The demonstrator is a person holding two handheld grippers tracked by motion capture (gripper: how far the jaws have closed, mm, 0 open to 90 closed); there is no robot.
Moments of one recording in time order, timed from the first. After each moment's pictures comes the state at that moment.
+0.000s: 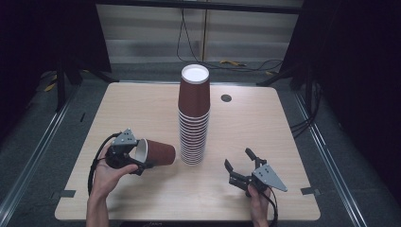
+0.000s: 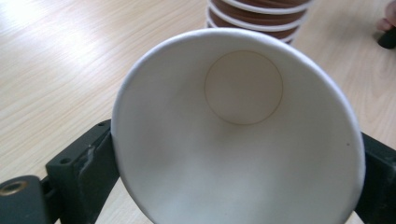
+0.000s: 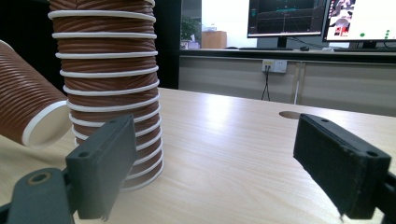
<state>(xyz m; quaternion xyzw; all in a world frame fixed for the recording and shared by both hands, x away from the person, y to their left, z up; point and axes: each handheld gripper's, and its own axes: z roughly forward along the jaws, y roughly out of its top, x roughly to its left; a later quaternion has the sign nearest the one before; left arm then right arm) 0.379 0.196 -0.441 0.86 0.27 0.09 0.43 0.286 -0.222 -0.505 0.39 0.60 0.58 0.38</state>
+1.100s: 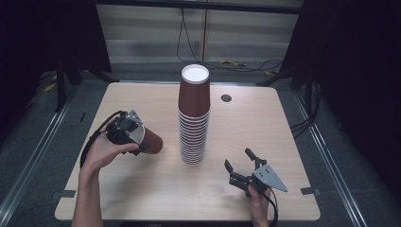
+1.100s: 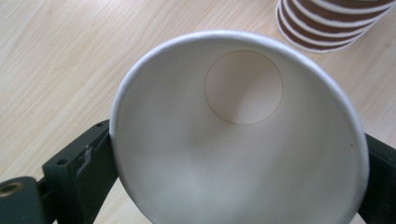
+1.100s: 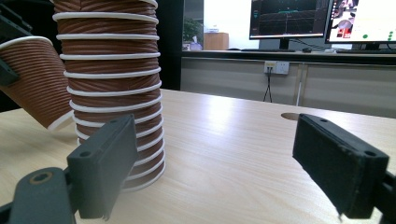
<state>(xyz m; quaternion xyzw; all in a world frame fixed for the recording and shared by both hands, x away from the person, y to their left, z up) 0.433 0.183 -0.401 0.93 0.27 0.11 0.24 0.287 -0.223 -0.505 0.38 0.60 0.59 0.38</state>
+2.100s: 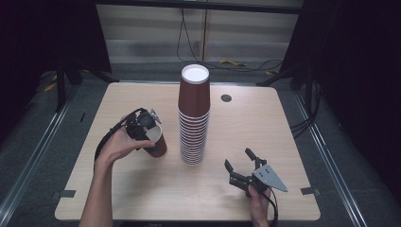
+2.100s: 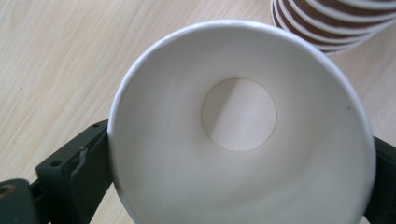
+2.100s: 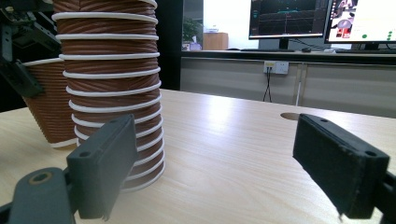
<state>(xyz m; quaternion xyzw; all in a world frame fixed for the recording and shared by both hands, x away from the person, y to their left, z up) 0.451 0.138 -0.408 0.95 0.23 0.10 0.18 0.287 -0.222 -0.505 0.38 0.60 0.59 0.38</state>
